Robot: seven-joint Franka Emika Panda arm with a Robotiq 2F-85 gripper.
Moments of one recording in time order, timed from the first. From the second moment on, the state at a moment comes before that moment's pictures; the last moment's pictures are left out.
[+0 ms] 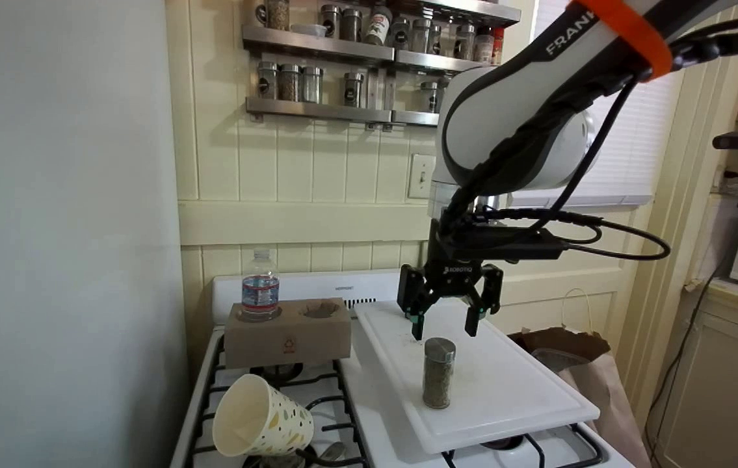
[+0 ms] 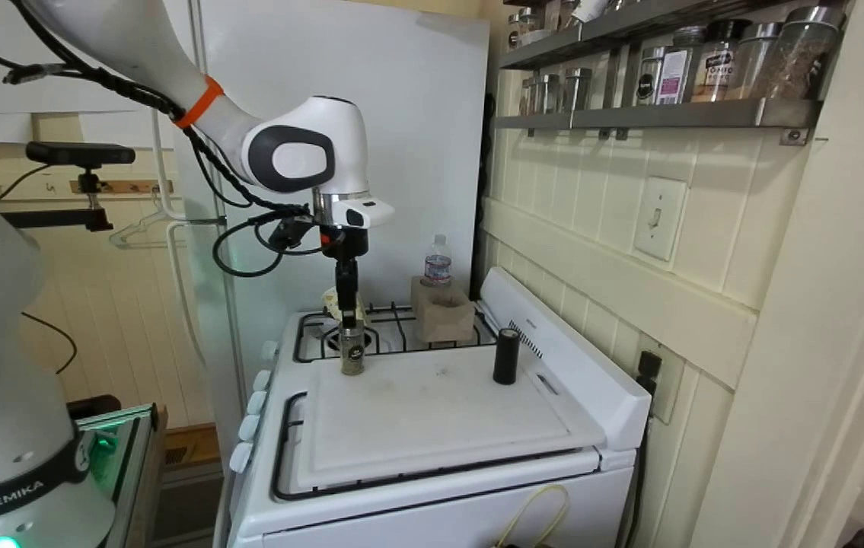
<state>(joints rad) 0.05 -0.29 0.18 -2.61 0.04 2.36 0.45</state>
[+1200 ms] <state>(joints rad) 0.07 -0.23 0.18 -2.61 0.04 2.42 0.39</state>
